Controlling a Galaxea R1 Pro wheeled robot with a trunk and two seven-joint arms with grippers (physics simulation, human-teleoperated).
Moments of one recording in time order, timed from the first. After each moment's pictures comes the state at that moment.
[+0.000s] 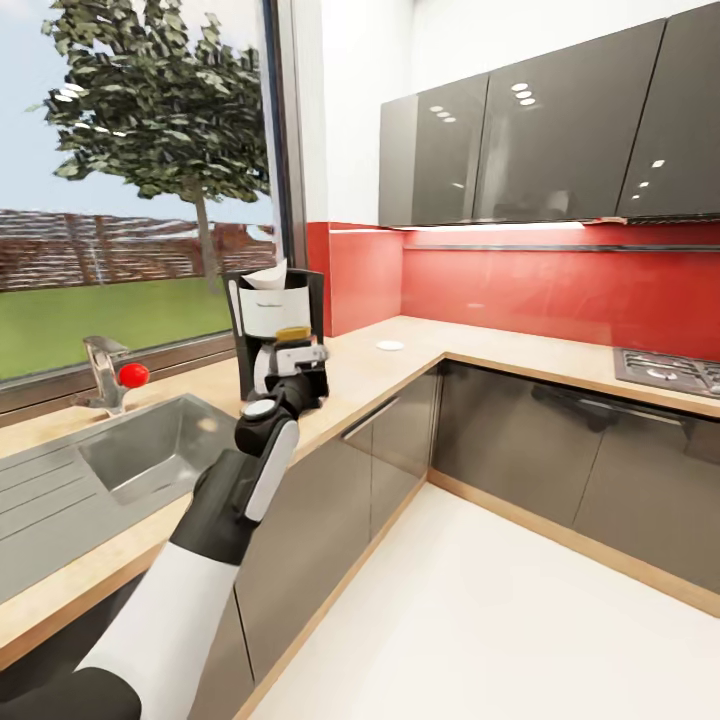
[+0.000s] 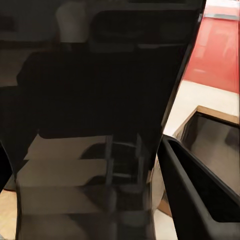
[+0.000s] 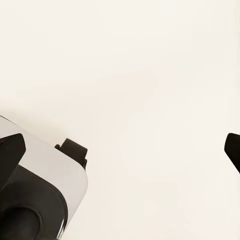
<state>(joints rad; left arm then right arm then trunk) -0.84 -0.16 -0.27 -1.31 0.27 0.53 0.36 -0.08 -0.09 0.01 -0.10 0.53 -0.29 0.00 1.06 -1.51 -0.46</state>
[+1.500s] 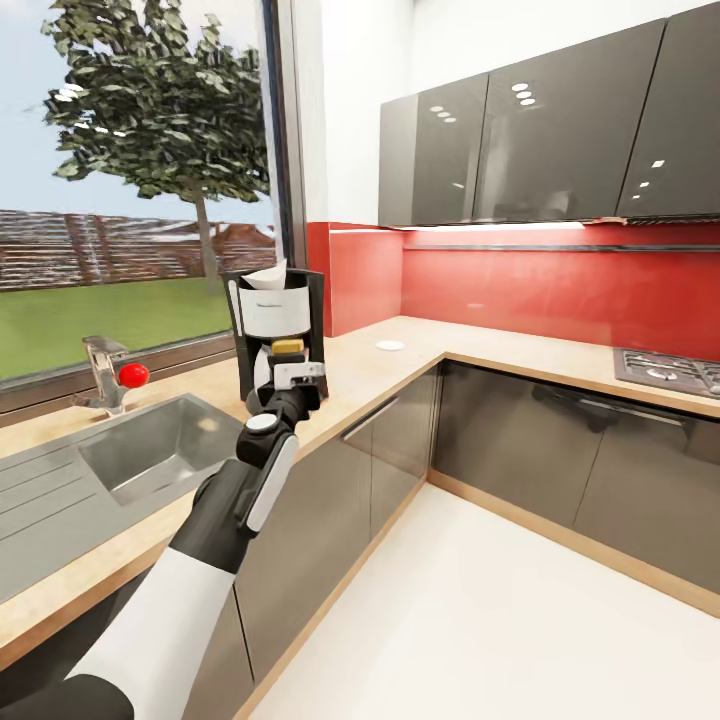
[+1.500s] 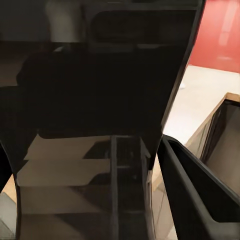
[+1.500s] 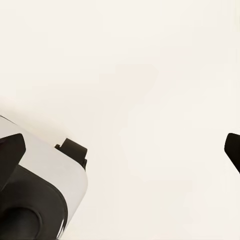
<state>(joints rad) -0.82 -0.13 -0.28 -1.24 0.20 0.48 0.38 -0.08 -0.09 0.01 -0.10 0.53 -0.29 0.00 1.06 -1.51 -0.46</state>
